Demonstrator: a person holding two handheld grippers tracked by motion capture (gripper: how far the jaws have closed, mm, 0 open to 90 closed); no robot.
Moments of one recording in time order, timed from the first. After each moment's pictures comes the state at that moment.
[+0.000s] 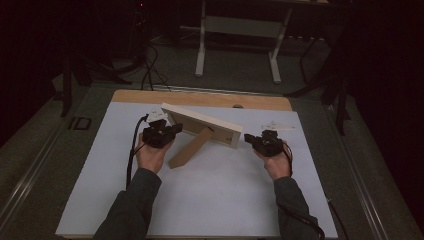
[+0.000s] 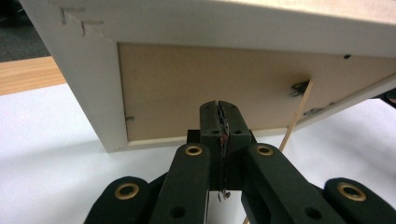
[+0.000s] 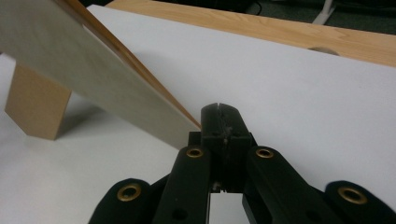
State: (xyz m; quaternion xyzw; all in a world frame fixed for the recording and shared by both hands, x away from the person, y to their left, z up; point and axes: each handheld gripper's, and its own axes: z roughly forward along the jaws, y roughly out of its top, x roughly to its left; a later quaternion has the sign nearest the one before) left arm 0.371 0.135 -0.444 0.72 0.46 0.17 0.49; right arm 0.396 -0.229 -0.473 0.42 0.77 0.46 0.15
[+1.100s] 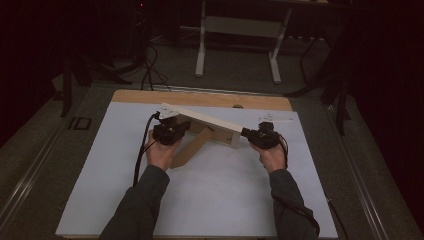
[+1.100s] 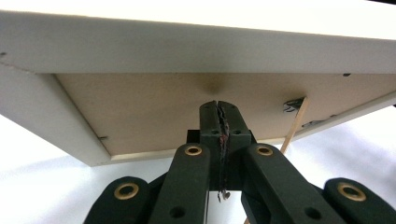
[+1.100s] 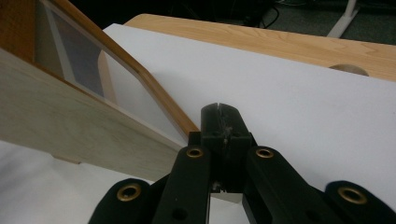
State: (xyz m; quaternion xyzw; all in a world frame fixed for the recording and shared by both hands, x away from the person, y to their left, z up) left arm 0.382 0.109 -0.442 0.73 0.47 0.18 0.47; right arm 0.412 -0.217 -0.461 0.41 0.76 0.49 0.12
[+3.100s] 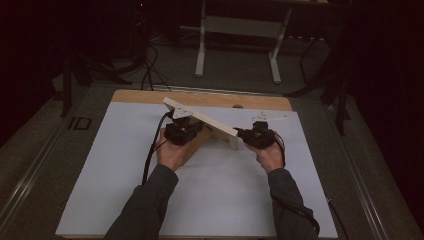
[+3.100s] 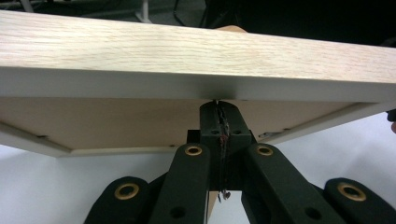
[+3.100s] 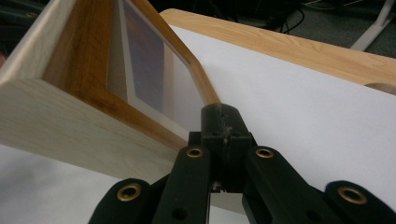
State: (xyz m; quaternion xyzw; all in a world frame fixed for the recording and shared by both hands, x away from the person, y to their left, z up) left arm 0.378 0.076 -0.429 0.75 0.43 0.16 0.48; right arm 0.404 -0.199 -0.445 0.36 0.79 0.49 0.10
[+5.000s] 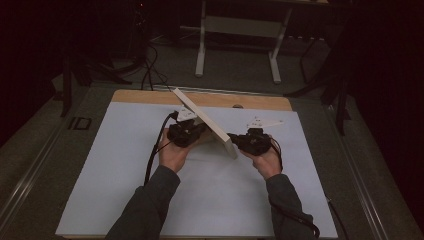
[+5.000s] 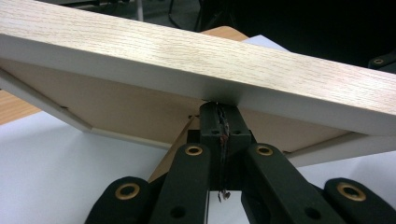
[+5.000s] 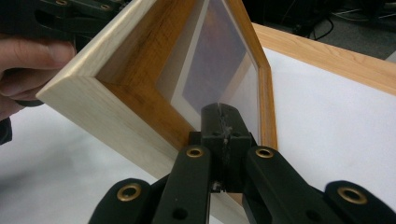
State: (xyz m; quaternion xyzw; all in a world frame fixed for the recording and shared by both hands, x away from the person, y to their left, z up) left arm 0.371 0.068 -0.424 0.76 0.40 0.18 0.48; right arm 0.381 -0.184 -0.440 0.31 0.80 0.50 0.09
